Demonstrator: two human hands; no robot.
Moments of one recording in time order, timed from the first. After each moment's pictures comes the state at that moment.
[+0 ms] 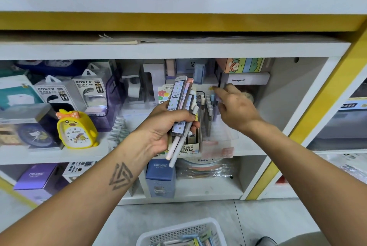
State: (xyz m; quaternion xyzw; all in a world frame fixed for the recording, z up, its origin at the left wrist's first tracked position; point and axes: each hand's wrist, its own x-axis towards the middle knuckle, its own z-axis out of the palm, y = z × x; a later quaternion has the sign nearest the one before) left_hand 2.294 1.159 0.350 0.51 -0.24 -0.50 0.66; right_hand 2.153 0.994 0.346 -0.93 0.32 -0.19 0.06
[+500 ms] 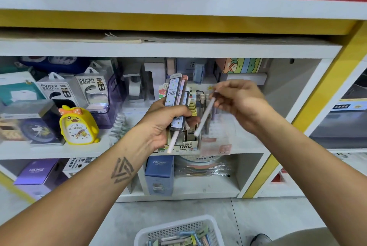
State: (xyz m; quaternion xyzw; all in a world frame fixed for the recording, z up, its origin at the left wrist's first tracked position) left_hand 2.292 1.162 0.353 0.51 -0.22 -0.47 0.68; right_hand 2.140 1.029 0.387 -0.60 0.28 -0.34 0.66
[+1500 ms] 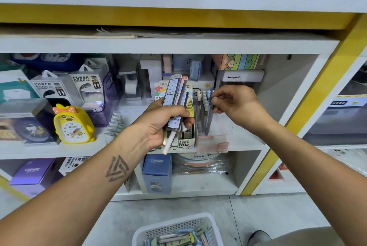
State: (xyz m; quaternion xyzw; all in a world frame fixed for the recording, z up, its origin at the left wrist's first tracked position) left_hand 2.291 1.161 0.351 0.51 -0.21 -0.50 0.67; right_hand 2.132 1.012 0.358 -0.85 0.29 -0.30 0.33
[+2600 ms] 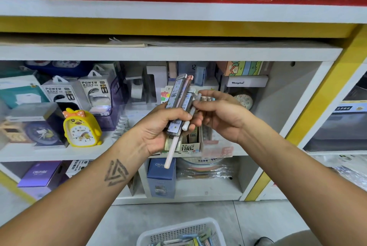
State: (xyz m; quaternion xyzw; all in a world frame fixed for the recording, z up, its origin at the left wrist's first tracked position) left_hand 2.296 1.179 0.362 0.43 -0.26 -0.57 0.65; right_hand 2.168 1.058 0.377 -0.53 0.29 -0.23 0.76
